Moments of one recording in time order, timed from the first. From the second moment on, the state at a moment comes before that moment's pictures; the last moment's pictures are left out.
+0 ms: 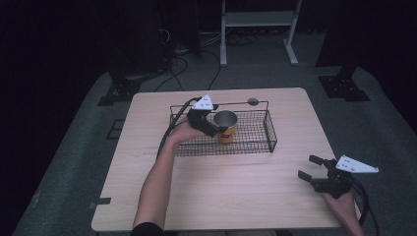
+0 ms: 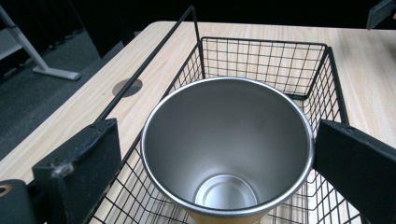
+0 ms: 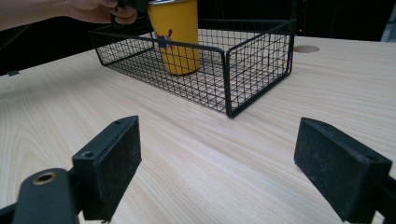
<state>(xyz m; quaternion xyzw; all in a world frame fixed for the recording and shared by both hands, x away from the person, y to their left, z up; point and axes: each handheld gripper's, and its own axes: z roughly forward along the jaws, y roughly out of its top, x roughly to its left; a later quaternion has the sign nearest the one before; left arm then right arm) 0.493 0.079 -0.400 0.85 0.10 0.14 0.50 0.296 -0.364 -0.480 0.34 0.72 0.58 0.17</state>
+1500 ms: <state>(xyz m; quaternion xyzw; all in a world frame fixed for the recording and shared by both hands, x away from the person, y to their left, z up) 0.437 0.103 -0.363 0.82 0.08 0.16 0.54 0.296 -0.363 -0.480 0.34 0.72 0.58 0.17</state>
